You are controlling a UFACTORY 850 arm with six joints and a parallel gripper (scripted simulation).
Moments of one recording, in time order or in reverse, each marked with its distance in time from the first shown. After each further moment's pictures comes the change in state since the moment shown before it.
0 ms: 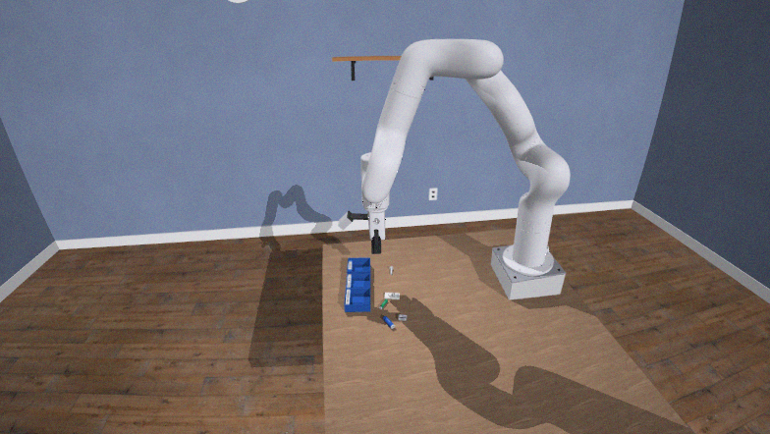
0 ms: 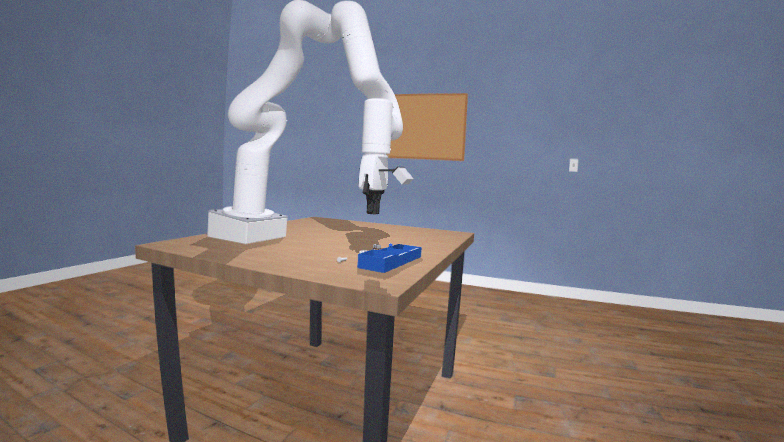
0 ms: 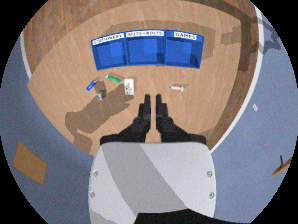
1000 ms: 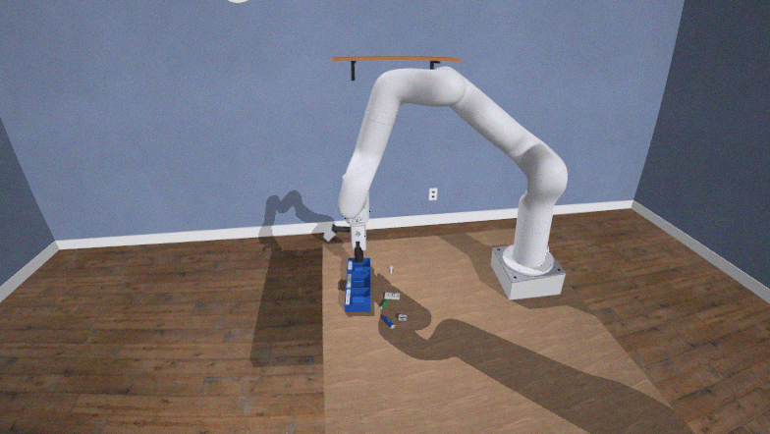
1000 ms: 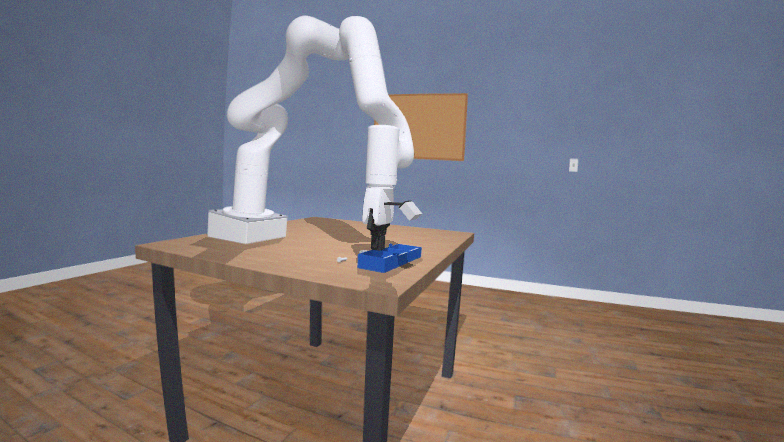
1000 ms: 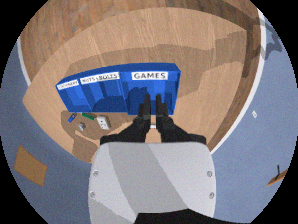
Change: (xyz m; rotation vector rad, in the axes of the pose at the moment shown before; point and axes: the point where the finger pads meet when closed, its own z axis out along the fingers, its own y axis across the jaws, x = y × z) arm 0.062 0.075 0.089 0.003 -0.001 0.000
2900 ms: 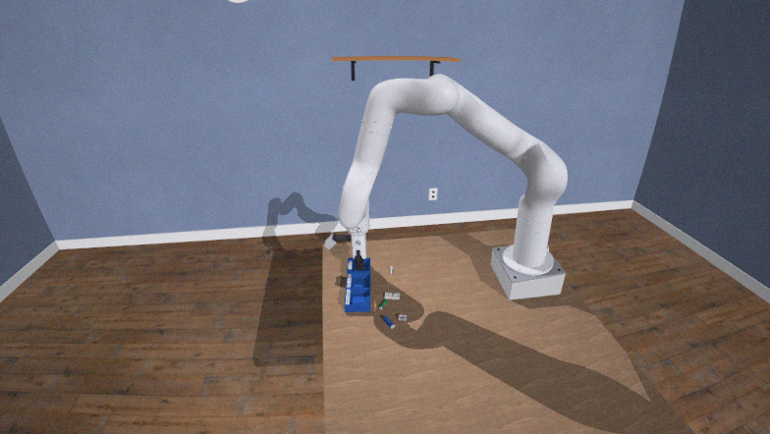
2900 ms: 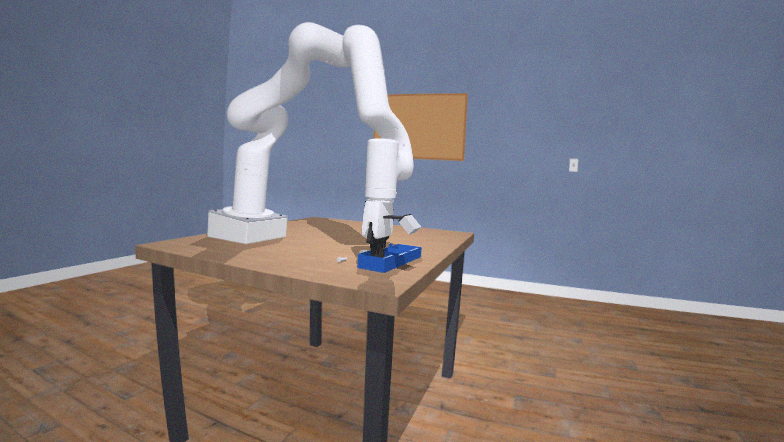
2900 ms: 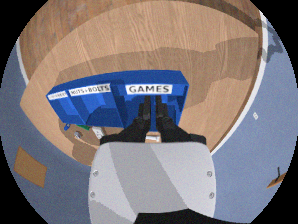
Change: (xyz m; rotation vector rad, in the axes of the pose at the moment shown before) arm 0.000 0.000 0.036 0.000 0.000 0.000
